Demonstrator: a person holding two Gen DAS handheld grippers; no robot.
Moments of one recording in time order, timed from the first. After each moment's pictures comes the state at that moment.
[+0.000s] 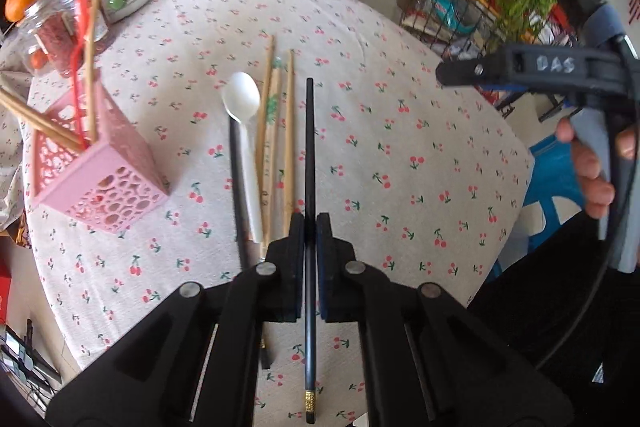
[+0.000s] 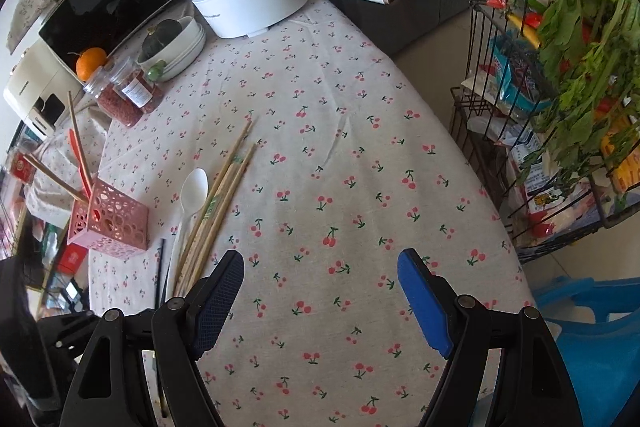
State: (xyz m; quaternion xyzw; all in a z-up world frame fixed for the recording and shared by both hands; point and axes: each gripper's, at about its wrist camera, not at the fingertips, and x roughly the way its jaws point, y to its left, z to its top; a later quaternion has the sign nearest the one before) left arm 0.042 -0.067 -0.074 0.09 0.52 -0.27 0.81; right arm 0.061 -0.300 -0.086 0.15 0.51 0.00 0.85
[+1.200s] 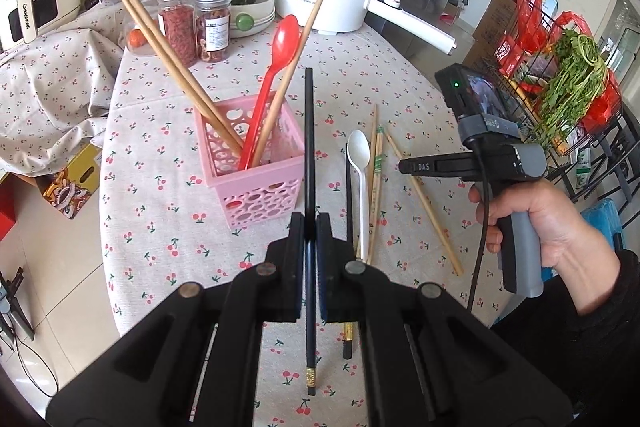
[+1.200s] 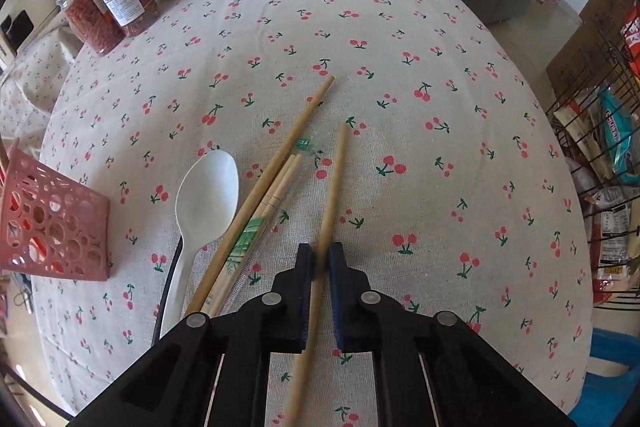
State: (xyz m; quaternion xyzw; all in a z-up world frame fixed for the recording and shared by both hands) left arm 0.046 0.038 -0.043 -0.01 0.46 -0.18 0.87; right arm 0.164 -0.186 -0.156 0.04 0.57 0.00 0.82
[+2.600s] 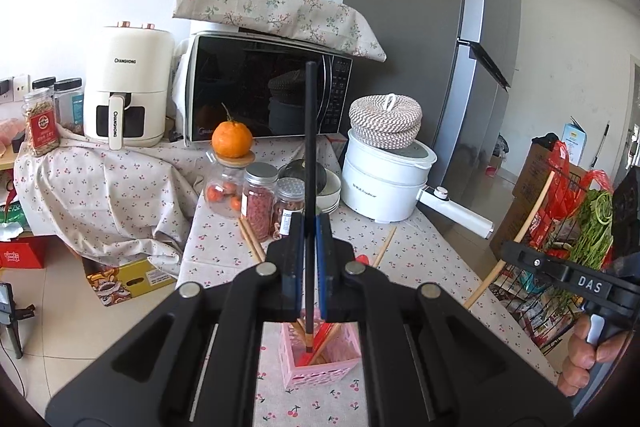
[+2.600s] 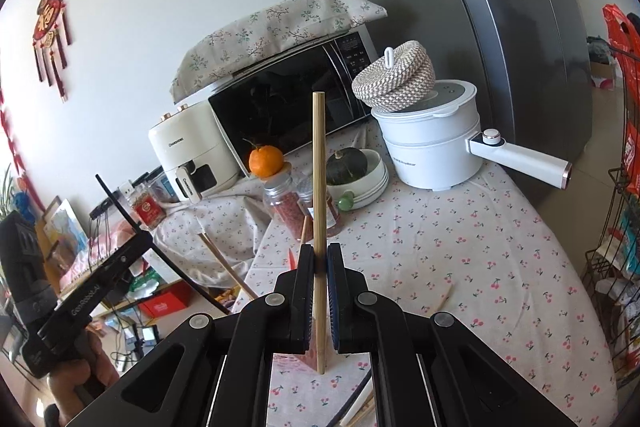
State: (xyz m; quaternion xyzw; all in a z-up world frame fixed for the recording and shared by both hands) left arm 0.054 0.081 0.040 -0.08 0.19 -0.06 0.98; right arm 0.061 -0.179 0.023 0.15 0.24 0.19 0.94
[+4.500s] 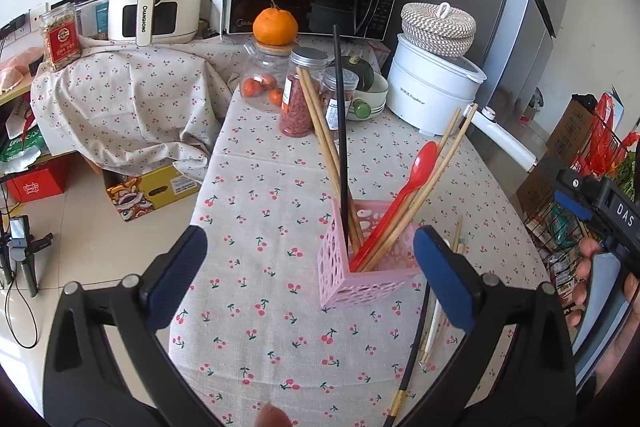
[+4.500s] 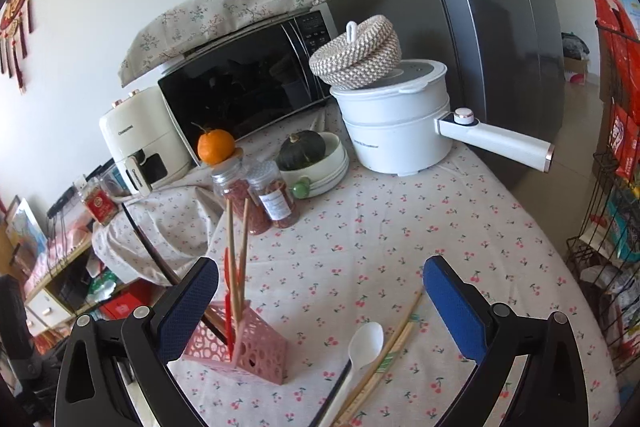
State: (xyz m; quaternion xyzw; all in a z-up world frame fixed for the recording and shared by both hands) left arm 0.060 0.099 -0.022 -0.09 0.35 -0.02 0.93; right arm 0.099 -0.173 -0.009 0.13 0.28 0.12 0.94
